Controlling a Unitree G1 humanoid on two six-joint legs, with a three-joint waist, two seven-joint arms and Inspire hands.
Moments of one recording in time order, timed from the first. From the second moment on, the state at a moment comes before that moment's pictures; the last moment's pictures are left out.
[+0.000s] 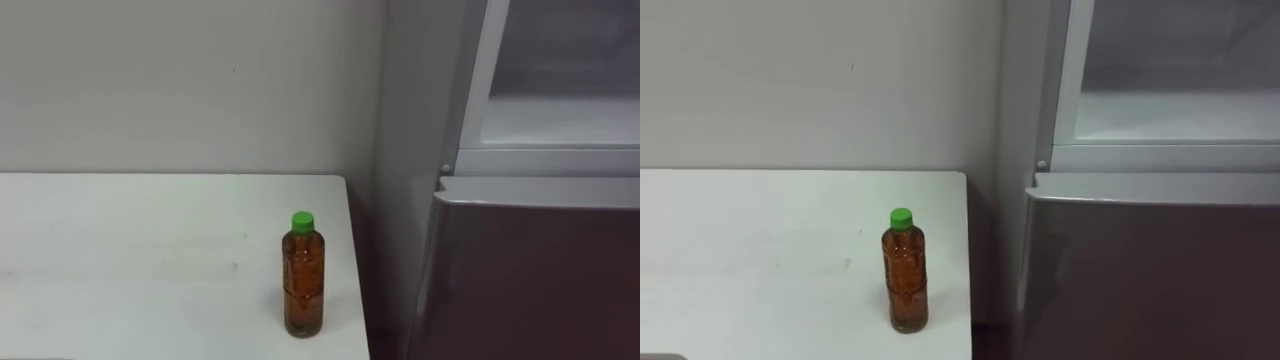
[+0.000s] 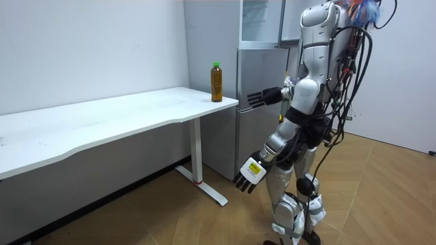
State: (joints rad) left arm 0.20 0.16 0.11 1.07 -0.03 -0.14 -0.09; right arm 0.20 -0.22 0.06 0.23 0.27 -0.09 0.27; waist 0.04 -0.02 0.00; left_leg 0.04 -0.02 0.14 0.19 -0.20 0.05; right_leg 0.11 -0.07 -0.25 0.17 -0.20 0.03
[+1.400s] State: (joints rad) left arm 0.21 0.20 0.12 1.05 0.02 -0.11 -0.09; right arm 0.00 -0.28 -0.02 -0.07 0.35 -0.08 0.22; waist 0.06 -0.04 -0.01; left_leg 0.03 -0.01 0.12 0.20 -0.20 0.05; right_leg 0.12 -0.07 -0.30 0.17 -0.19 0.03
